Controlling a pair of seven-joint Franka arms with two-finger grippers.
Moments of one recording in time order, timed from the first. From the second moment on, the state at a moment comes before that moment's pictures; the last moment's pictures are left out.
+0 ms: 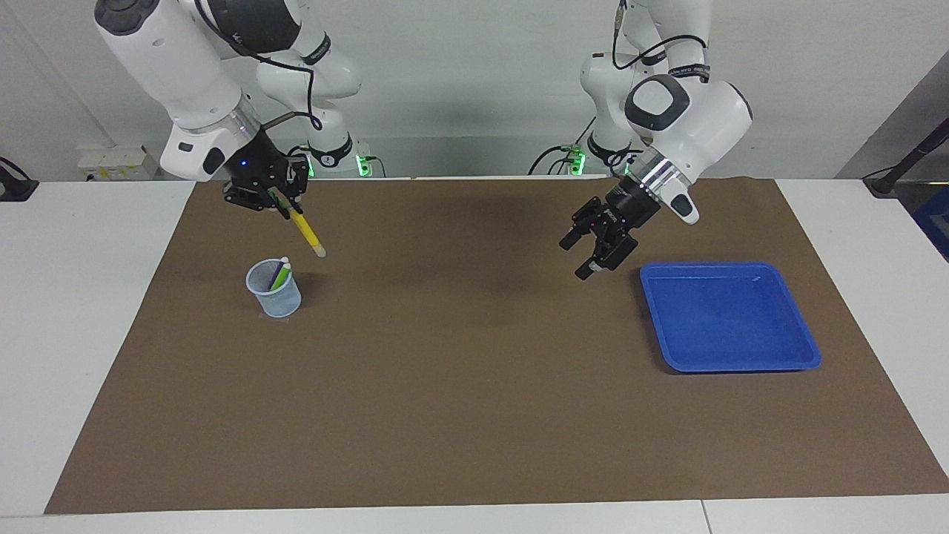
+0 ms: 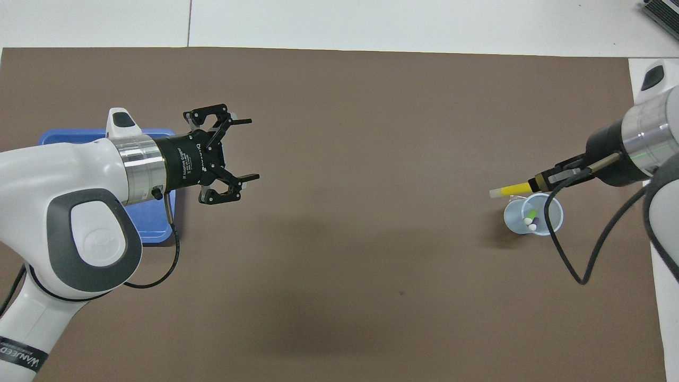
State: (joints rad) left arm -0.32 -0.04 -0.03 -2.05 -0.93 2.41 -1.21; right arm 0.04 0.03 0.04 -1.57 0.20 1.55 -0.22
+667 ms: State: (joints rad) left arm -0.32 -0.08 -0.04 -2.04 -0.94 2.33 -1.44; right arm 0.08 -0.01 0.26 -1.78 0.46 2.00 0.13
